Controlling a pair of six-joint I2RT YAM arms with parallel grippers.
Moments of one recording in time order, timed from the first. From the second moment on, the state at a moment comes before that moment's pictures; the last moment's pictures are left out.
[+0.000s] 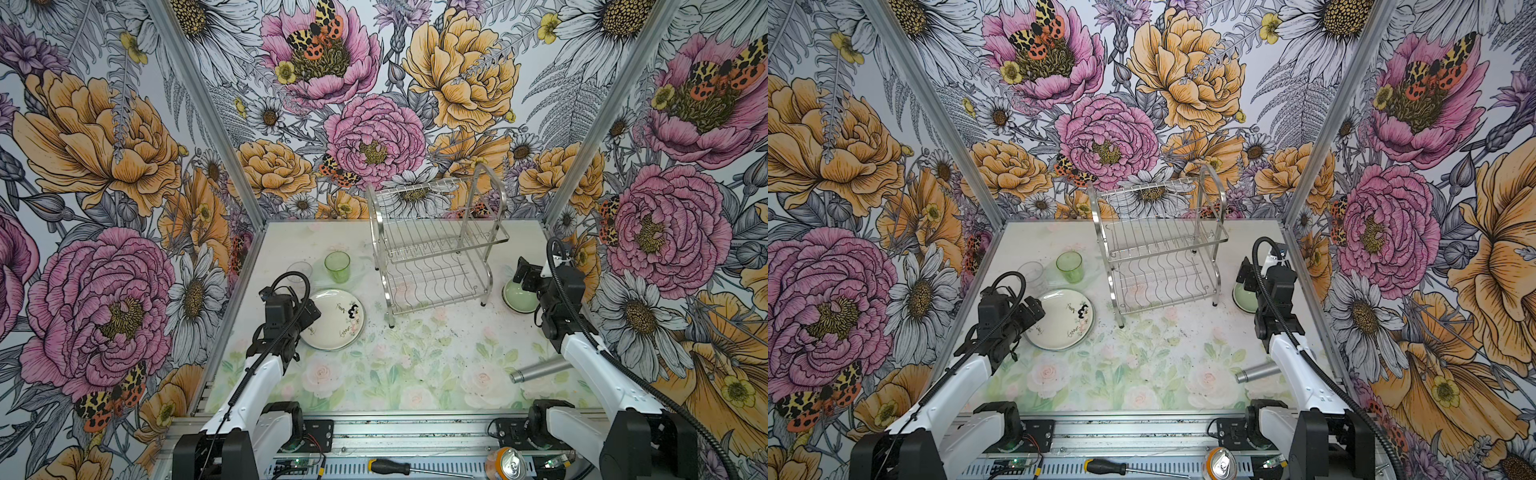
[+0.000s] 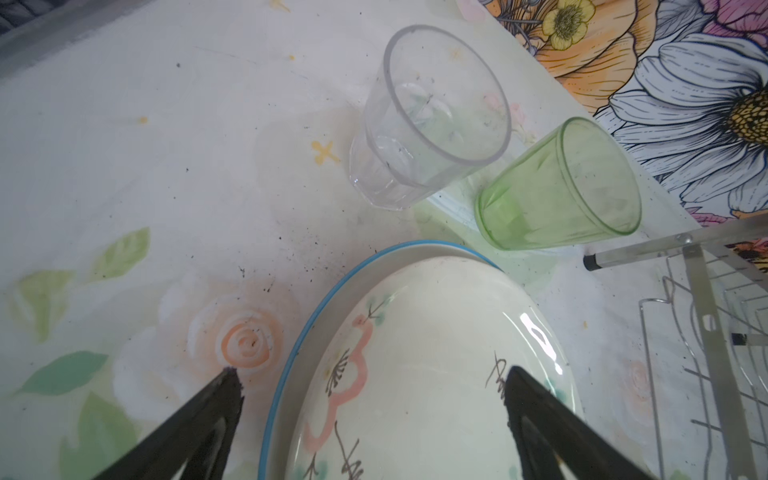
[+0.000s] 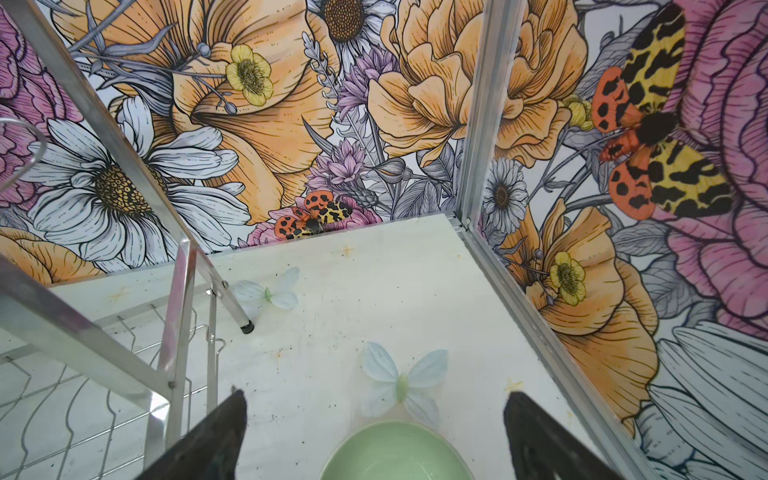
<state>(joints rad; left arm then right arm) 0.04 0.97 0.43 -0.13 -0.10 -0.59 -0.07 1.07 0.58 0.19 0.10 0.11</state>
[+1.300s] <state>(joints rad) 0.09 1.21 0.35 0.51 -0.24 -0.34 -0.03 1.27 0.36 0.59 0.23 0.12</state>
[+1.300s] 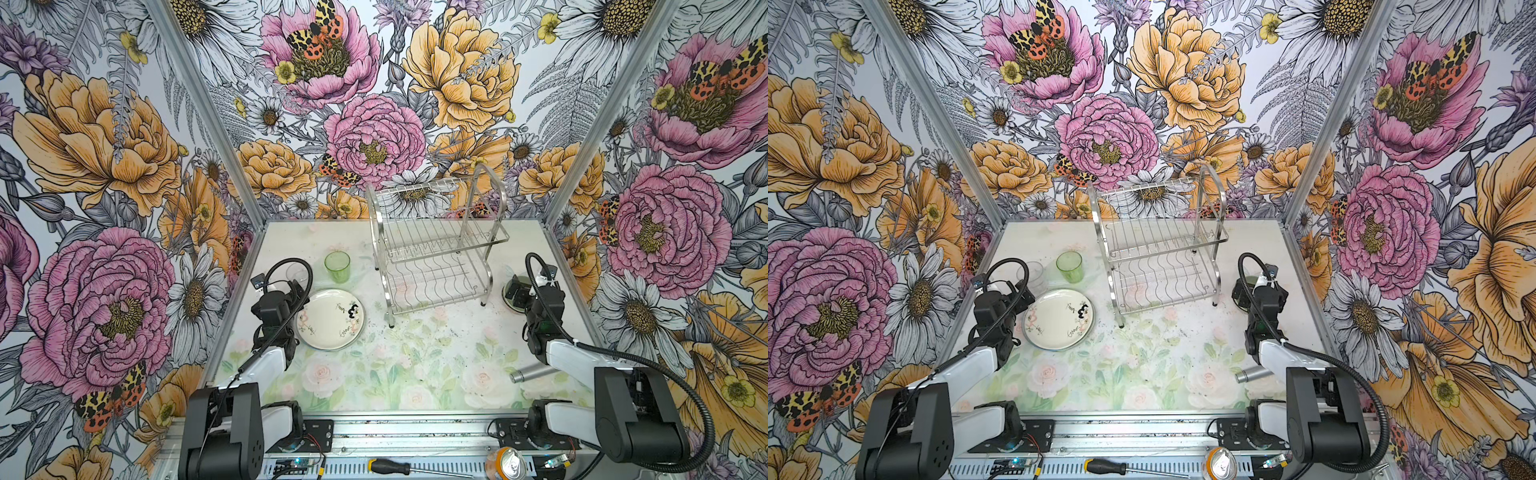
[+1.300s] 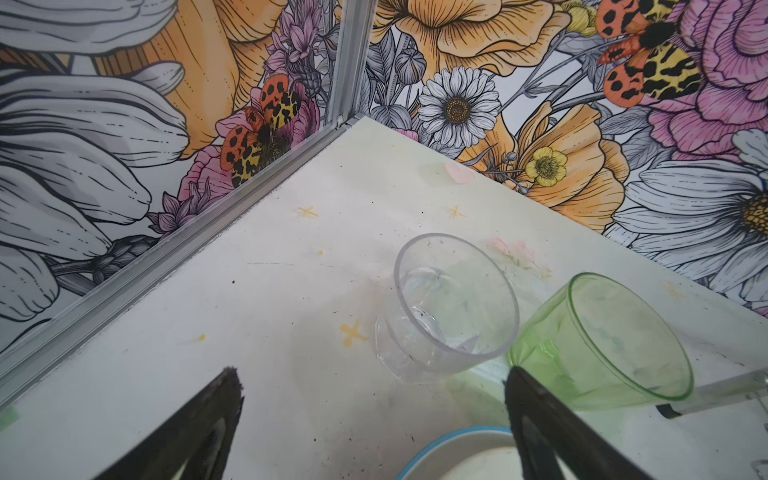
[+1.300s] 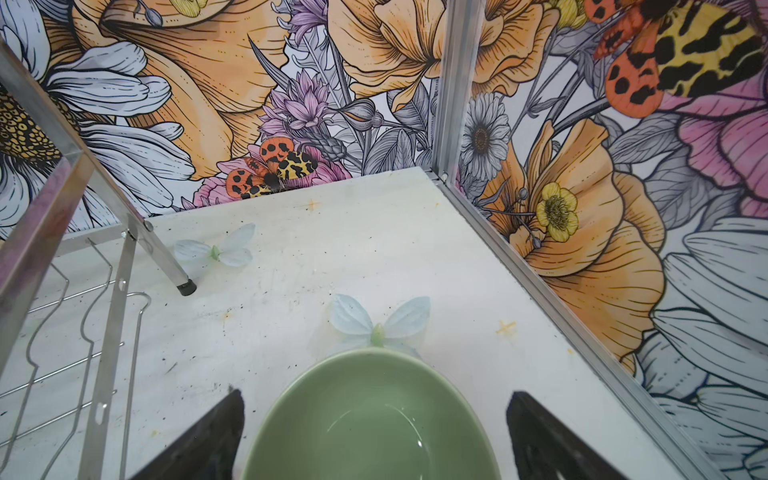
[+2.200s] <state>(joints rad) 0.15 1.41 0.38 0.78 -0.19 -0.28 -0.02 1.51 0.39 0.80 0.24 0.05</state>
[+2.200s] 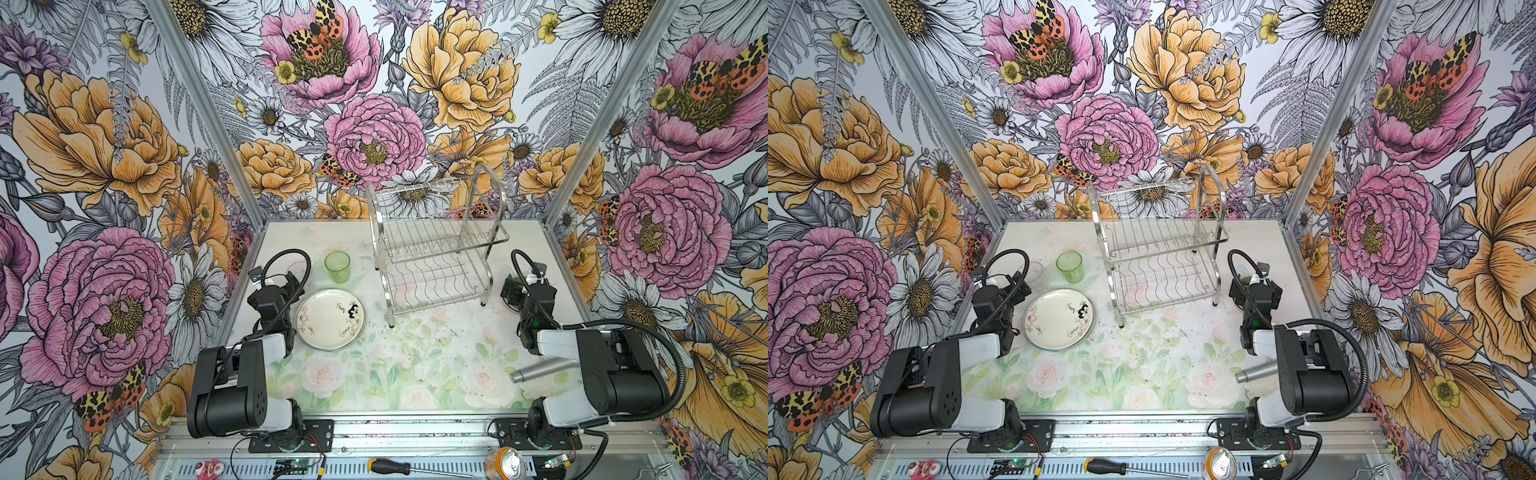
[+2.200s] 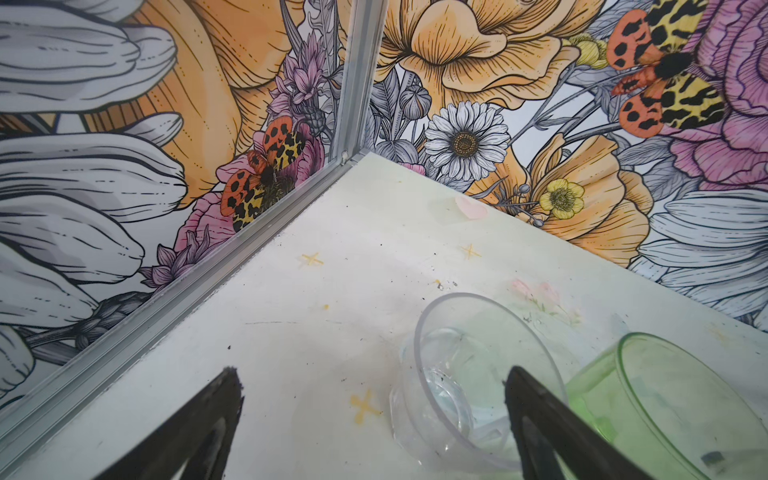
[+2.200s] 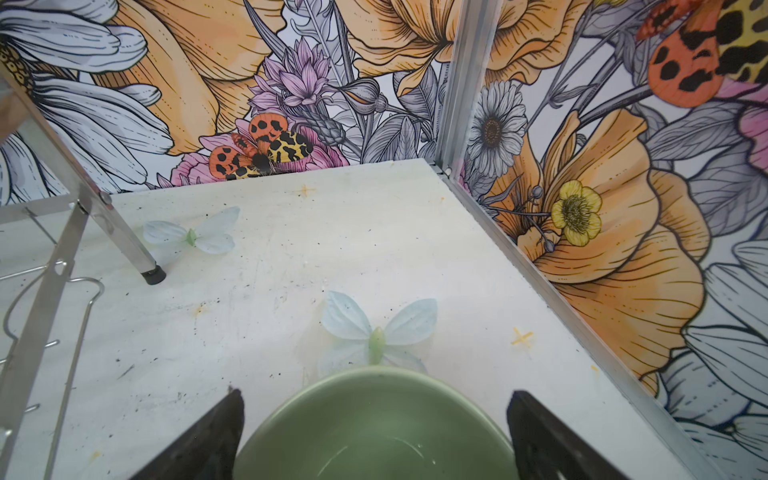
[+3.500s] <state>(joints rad) -0.02 1.55 0.36 1.01 -0.25 -0.08 -0.02 1.52 0.38 0.85 0.21 0.04</state>
